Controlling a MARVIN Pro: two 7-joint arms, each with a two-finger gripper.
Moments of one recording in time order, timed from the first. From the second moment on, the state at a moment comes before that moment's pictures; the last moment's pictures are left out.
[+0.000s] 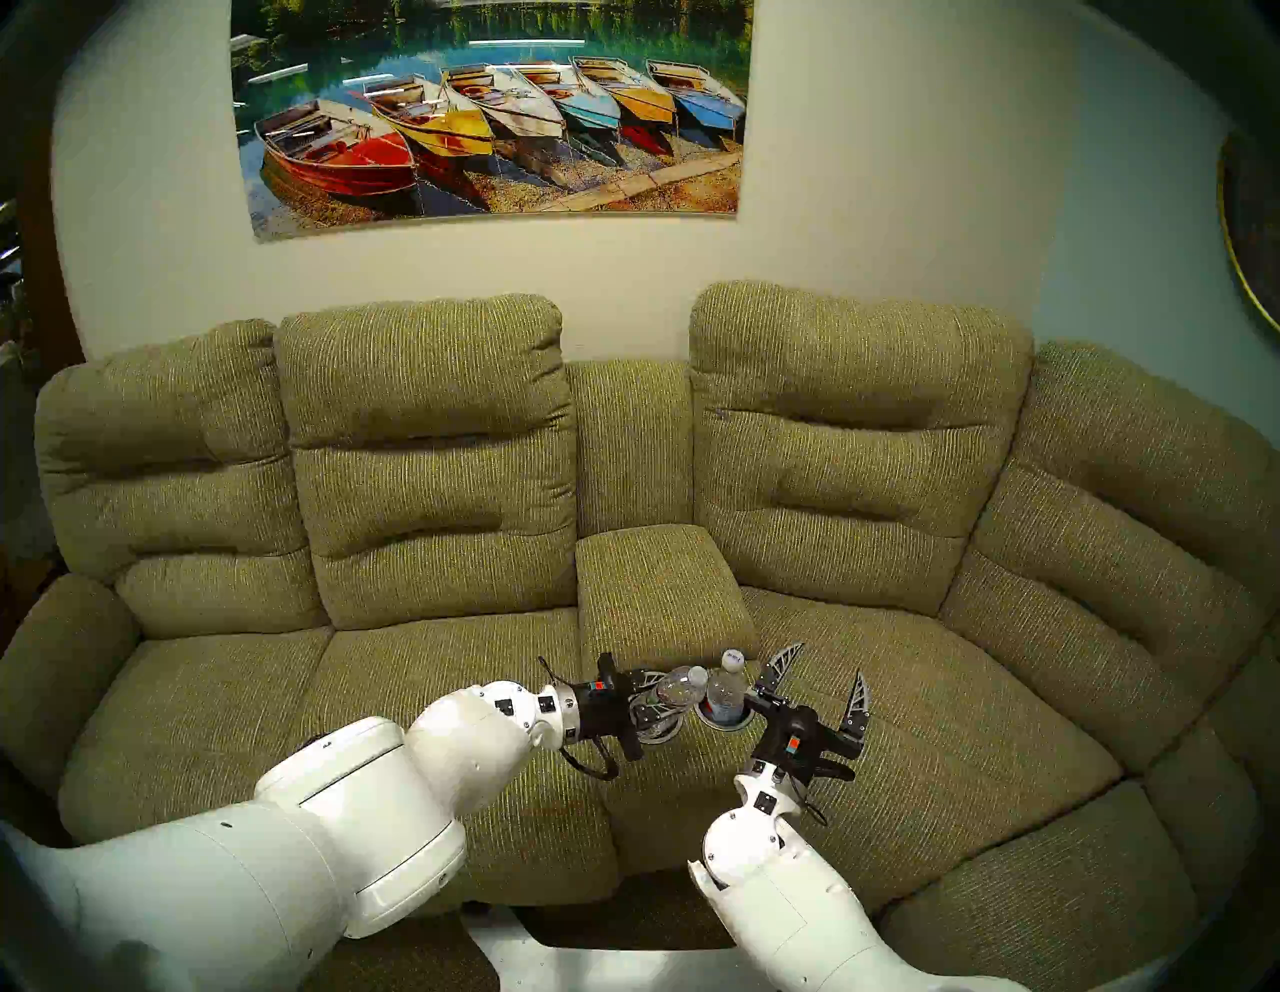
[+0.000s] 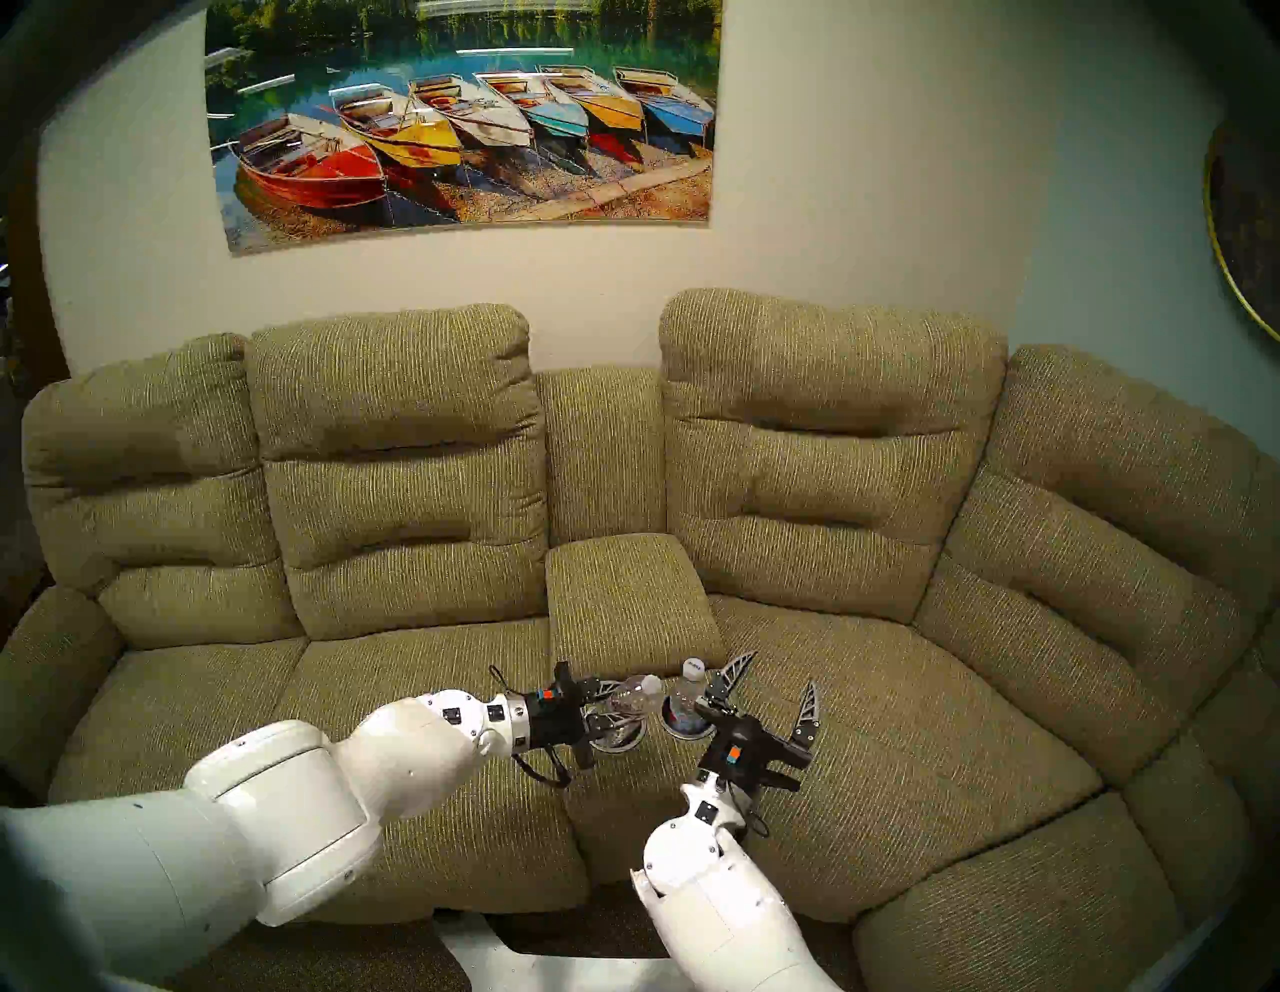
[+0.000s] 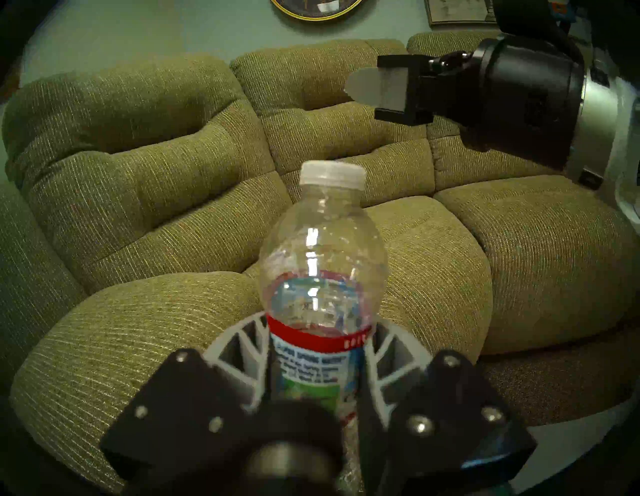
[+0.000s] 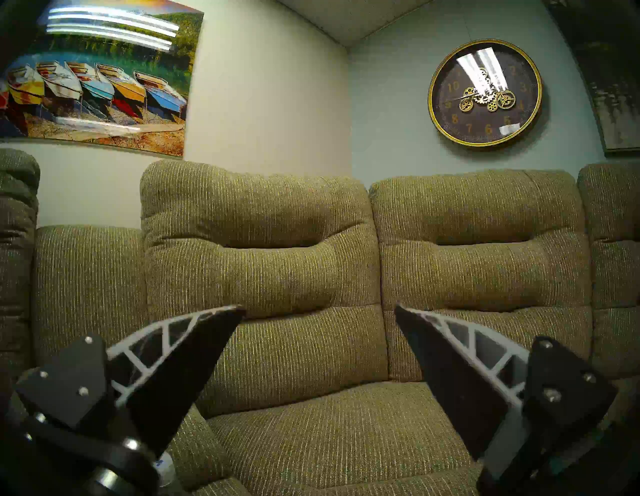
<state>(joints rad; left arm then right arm) 0.87 -1.52 -0.64 -0.14 -0.37 -0.84 -0.75 -1.51 -1.59 1.21 -0.96 -0.29 -0.71 -1.11</state>
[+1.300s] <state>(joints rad) 0.87 -1.52 -0.62 -0.13 -0.31 -0.89 -0.70 -1.51 -1.59 1.21 -0.95 -0.29 -0.72 -1.11</state>
